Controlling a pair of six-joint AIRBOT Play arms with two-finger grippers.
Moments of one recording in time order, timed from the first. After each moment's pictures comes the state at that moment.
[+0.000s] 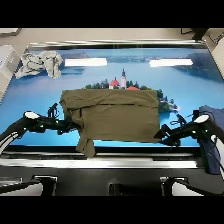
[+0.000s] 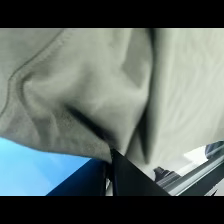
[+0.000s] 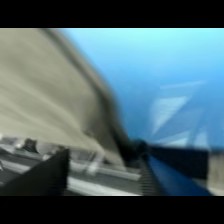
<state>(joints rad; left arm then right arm) 0.07 -1.41 0.73 0.60 -1.04 -1.23 -0.33 -1.38 0.72 -0.97 1.25 1.47</state>
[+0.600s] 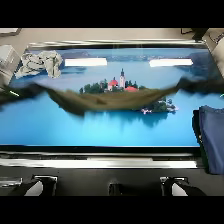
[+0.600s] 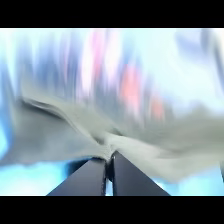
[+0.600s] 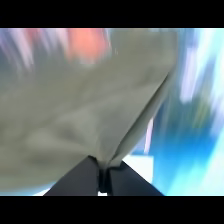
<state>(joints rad) 0.29 -0.99 1.23 0.61 -1.05 -1.19 -0.23 -1.13 1.47 -1.10 1.12 1.44</state>
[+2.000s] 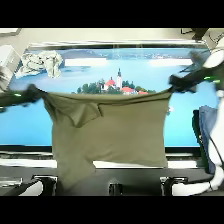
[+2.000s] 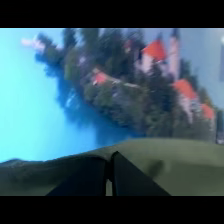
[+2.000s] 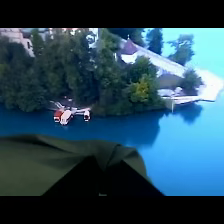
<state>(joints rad) 0.25 -1.20 1.05 0.77 -0.94 -1.39 -0.12 -1.66 1.73 -1.29 1.43 1.63</state>
